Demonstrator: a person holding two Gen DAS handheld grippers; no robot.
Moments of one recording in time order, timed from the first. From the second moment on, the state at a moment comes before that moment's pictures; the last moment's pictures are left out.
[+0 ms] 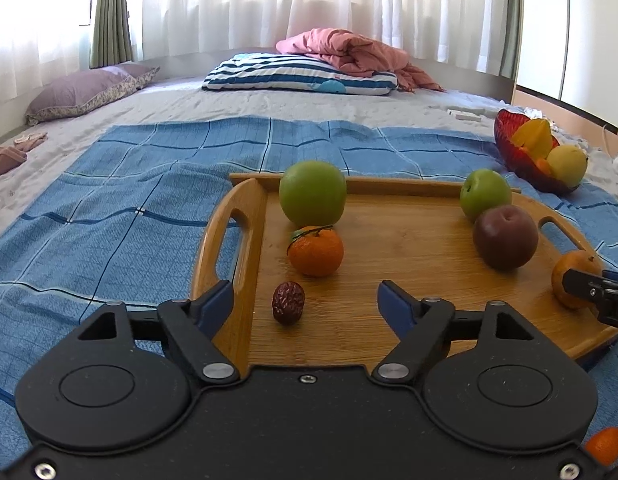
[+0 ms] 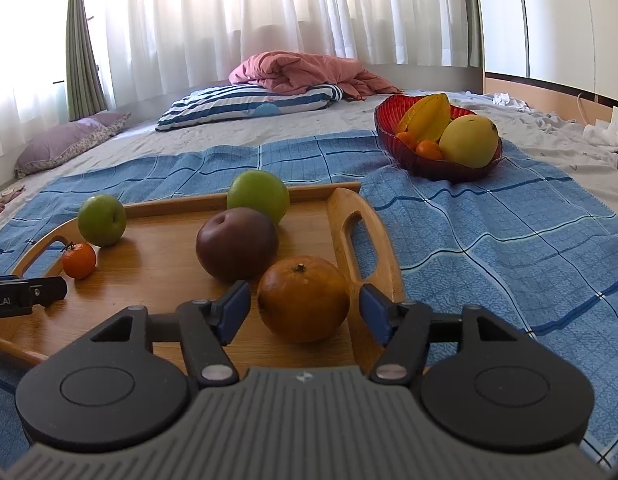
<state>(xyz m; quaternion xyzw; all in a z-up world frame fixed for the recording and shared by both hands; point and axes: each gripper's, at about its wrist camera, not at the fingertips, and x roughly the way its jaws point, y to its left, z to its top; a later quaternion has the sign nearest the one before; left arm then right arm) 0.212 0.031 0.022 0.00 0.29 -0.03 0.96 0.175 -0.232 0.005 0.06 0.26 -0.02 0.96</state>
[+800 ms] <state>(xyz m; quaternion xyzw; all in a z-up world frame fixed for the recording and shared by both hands) 0.158 0.038 0.033 -0.02 0.29 -0.05 0.96 0.134 -0.227 0.014 0.06 0.24 0.01 0.97</state>
